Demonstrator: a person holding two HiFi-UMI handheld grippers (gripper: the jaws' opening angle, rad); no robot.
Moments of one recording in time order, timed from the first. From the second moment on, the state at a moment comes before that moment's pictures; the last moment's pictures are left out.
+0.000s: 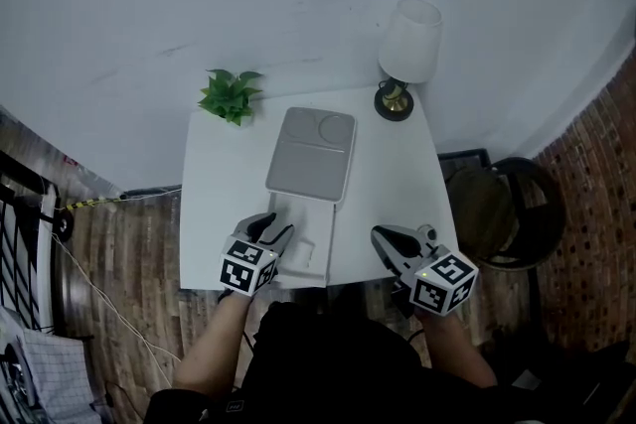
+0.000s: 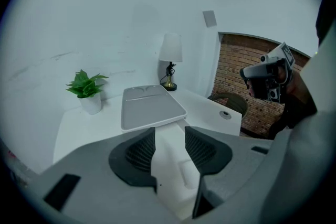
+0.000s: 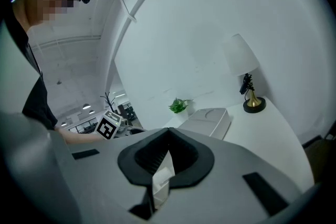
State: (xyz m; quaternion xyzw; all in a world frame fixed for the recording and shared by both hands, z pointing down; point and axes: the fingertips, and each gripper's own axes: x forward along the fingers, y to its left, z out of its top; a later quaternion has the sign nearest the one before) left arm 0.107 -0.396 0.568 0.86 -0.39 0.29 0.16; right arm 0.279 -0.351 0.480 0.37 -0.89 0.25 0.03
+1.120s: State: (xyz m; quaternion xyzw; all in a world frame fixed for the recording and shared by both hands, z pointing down) left arm -0.049 -0.393 0.424 0.86 -0.48 0.14 0.11; right arm 0.145 -0.375 0.401 0.33 -0.93 0.14 0.06
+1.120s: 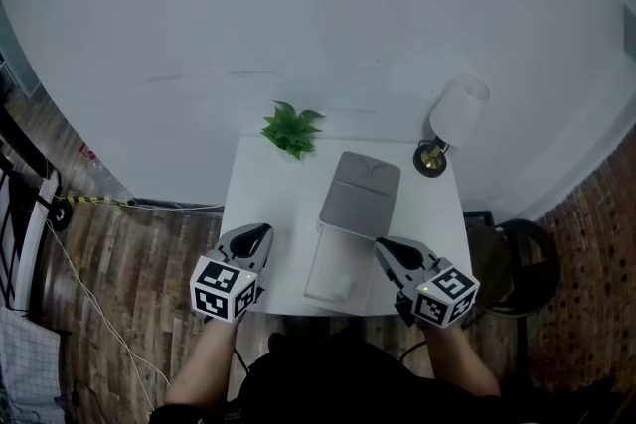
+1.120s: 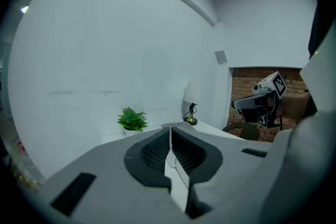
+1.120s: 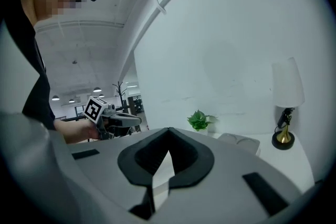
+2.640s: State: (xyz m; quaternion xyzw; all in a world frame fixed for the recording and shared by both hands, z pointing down) left arm -0.104 -0.416 0.369 0.82 -0.56 0.08 0.06; right arm 0.122 -0.408 0.322 0.39 -0.92 0.00 0.00
